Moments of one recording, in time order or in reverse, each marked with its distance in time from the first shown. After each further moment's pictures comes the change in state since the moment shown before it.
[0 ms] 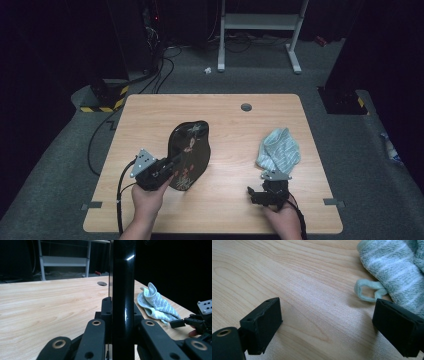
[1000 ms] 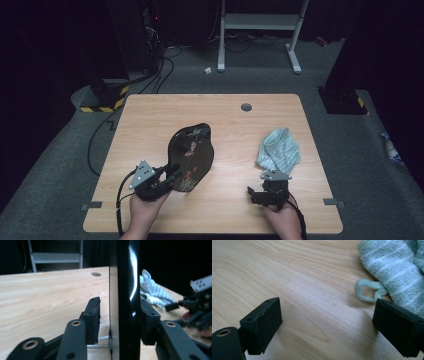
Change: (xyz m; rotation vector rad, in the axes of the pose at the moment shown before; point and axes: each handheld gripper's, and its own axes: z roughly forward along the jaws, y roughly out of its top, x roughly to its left) left arm 0.004 -0.035 -0.011 0.048 -0.066 0.045; right arm 0.000 0.000 0.000 -0.001 0.000 0.001
